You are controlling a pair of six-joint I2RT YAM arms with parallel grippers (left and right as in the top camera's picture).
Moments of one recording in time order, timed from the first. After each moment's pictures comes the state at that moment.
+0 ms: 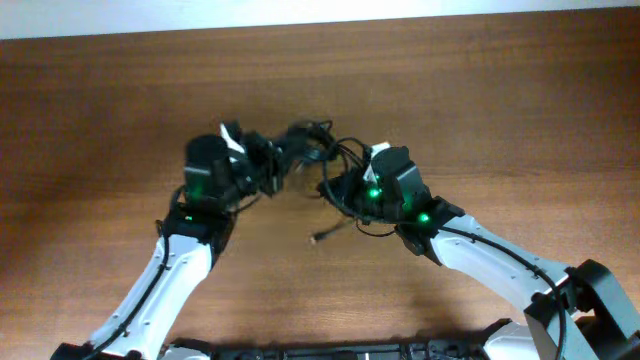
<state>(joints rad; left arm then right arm) -0.24 1.33 0.70 0.28 0.52 -1.57 0.56 1.51 0.70 0.20 -0.47 1.24</state>
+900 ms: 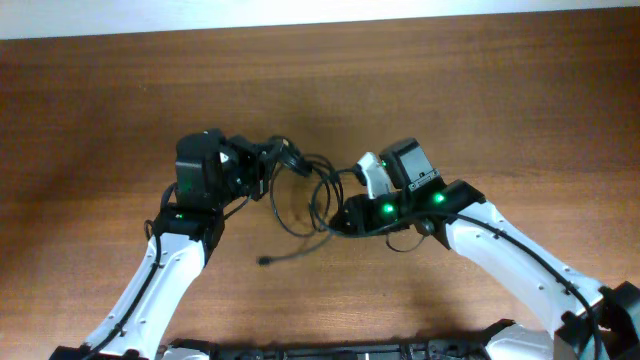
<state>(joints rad) -0.18 1.32 0.71 0.08 0.44 -1.59 0.51 1.43 0.87 -0.44 -0.69 0.48</state>
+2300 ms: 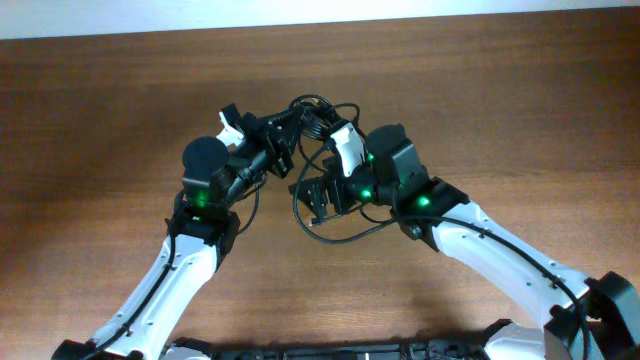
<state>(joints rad) -0.29 1.33 0.70 0.56 0.44 -1.86 0.57 1.48 0.88 0.01 -0.48 0.27</state>
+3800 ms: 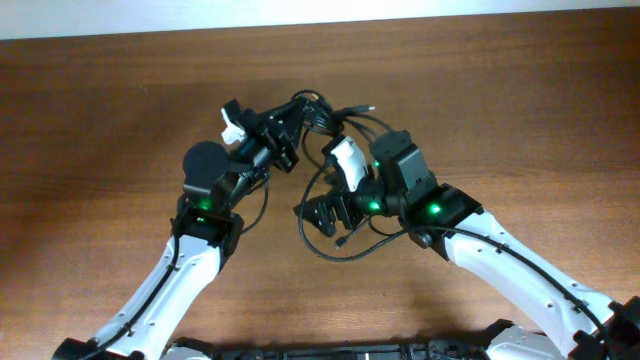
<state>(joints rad) -0.32 1.33 0.70 0.69 0.41 -1.96 0.58 1.38 0.88 -0.16 -0.54 0.19</state>
